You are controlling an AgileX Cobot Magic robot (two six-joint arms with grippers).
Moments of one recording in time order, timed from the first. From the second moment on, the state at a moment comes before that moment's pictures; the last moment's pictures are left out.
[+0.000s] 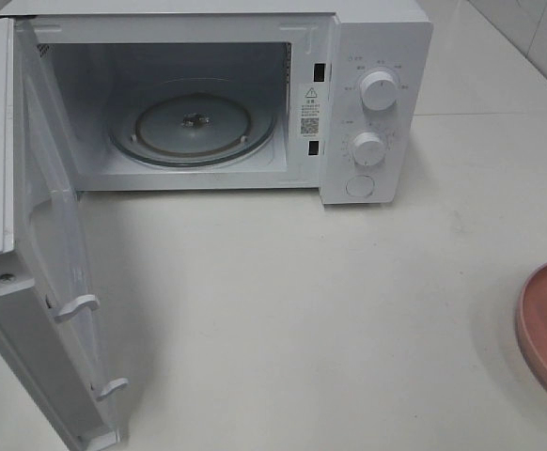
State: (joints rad) left arm -0.04 0.00 -0.52 -0.09 1.07 0.07; right arm 0.16 0.00 -0.51 -0.09 1.01 0.07
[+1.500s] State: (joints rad) left arm -0.04 0.10 -0.56 -0.09 1.01 0.07; right arm 0.16 0.00 -0.51 -0.09 1.01 0.06
